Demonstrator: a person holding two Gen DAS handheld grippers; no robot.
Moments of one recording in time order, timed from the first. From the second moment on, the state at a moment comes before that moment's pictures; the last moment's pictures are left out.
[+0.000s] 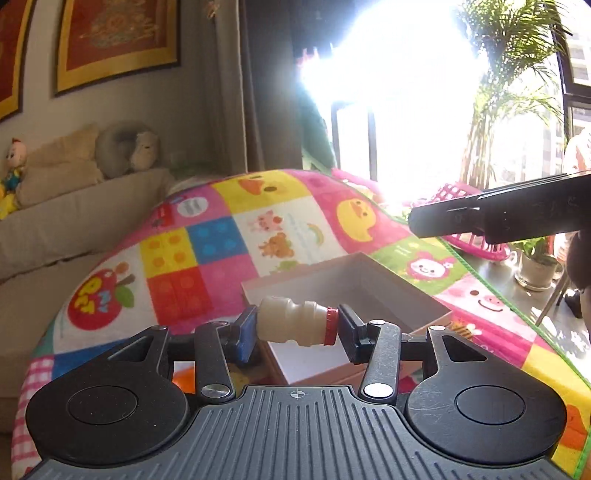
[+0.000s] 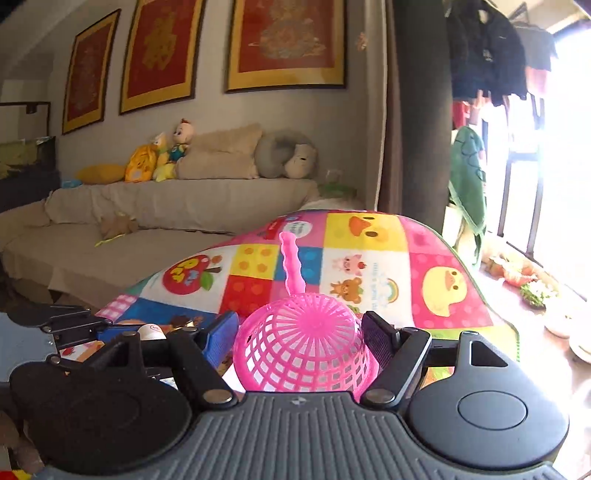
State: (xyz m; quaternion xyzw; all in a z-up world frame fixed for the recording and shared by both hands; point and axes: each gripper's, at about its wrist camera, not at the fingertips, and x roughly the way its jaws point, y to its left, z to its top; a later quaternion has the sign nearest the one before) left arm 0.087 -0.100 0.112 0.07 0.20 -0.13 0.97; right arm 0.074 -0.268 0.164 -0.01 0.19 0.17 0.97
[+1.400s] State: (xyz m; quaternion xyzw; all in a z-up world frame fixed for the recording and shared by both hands) left arm 0.000 0.076 0.051 -0.07 0.29 0.13 0.95; right arm 0.114 -0.055 0.045 -0.12 0.29 0.30 0.90
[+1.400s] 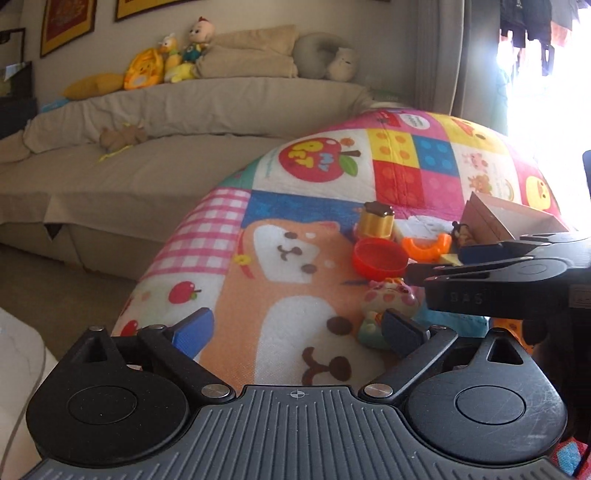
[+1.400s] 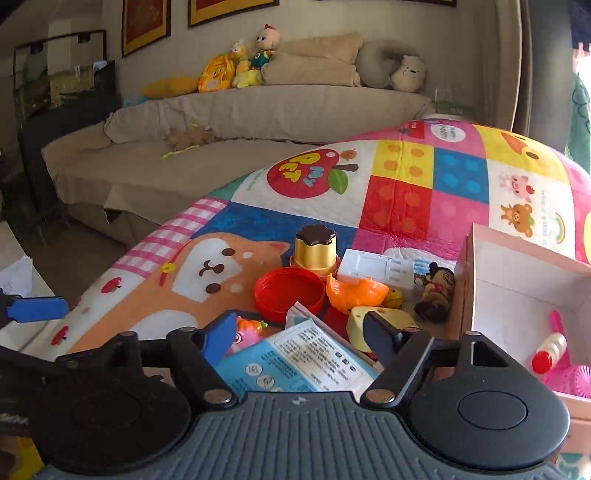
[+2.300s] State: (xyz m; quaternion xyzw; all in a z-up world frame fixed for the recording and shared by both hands) left arm 0.075 0.015 0.017 -0.03 0.35 -0.03 0.93; right arm 0.031 -0.264 0.065 -0.04 0.32 0.19 0.93
